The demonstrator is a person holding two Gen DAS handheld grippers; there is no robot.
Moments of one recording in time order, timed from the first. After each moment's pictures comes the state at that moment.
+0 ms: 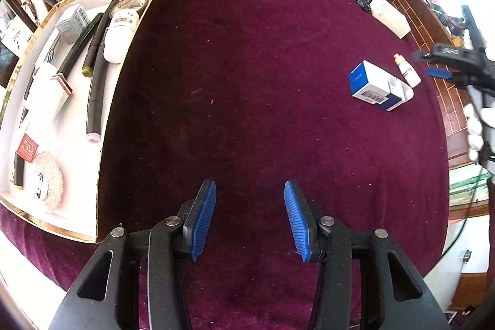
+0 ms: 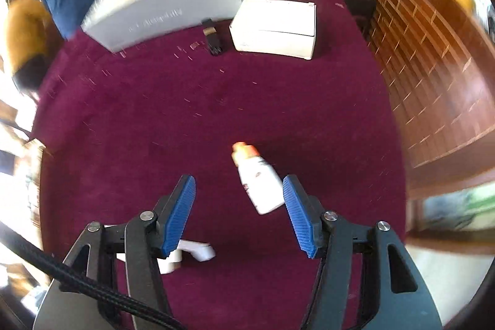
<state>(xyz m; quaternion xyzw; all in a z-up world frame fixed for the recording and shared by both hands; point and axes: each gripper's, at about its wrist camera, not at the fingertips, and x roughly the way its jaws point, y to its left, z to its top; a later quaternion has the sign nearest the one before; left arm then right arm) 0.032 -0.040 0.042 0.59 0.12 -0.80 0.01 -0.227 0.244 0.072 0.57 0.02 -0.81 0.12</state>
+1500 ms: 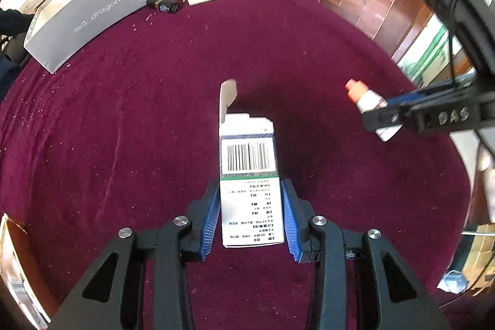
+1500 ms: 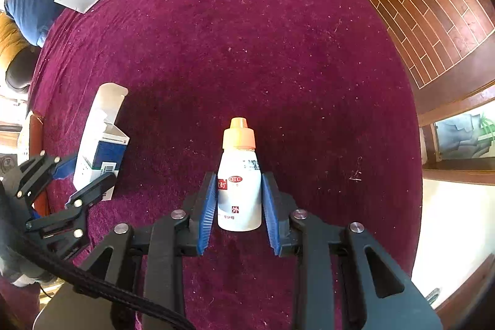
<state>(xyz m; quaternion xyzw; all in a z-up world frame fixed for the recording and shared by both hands) -0.107 0.114 0.034 0.53 -0.15 -0.79 -0.26 -0.124 0.313 0.035 0.65 -0.10 -0.75 0.09</state>
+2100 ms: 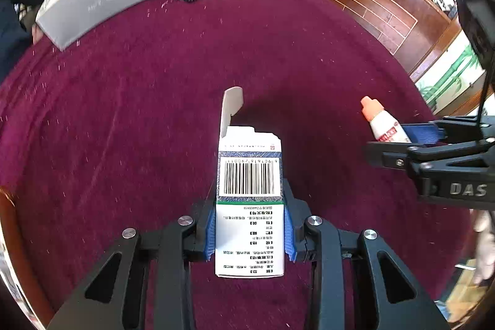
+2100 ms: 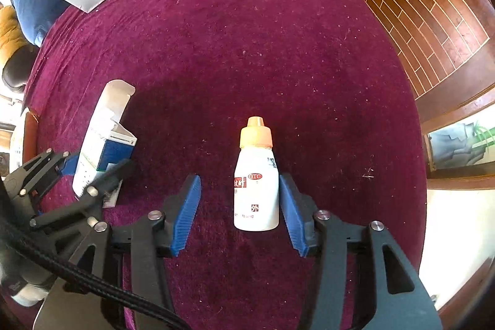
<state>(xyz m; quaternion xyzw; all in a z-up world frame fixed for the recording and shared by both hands) -0.109 0.124 0.018 0.55 -0.10 -0.80 -0.21 -0.115 0.296 0.035 0.62 -0.07 -0.78 0.08</state>
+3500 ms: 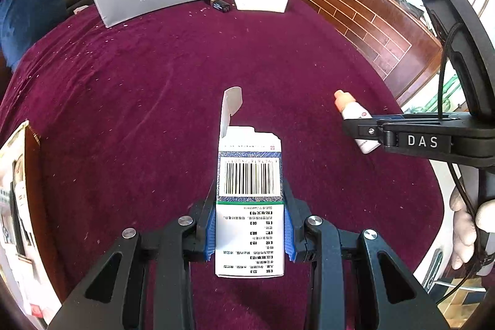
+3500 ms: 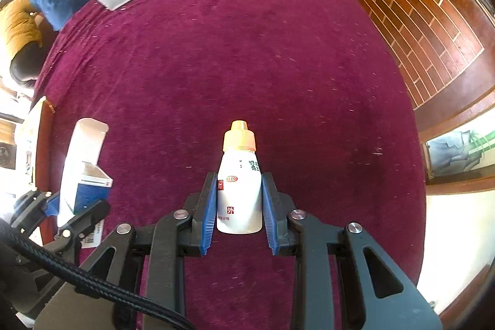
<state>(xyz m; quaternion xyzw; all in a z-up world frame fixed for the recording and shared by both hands) -0.043 0.069 0.067 0.53 -0.05 -0.82 -0.19 -0.087 0.261 0.068 0.60 -0.06 -0.79 0.09</state>
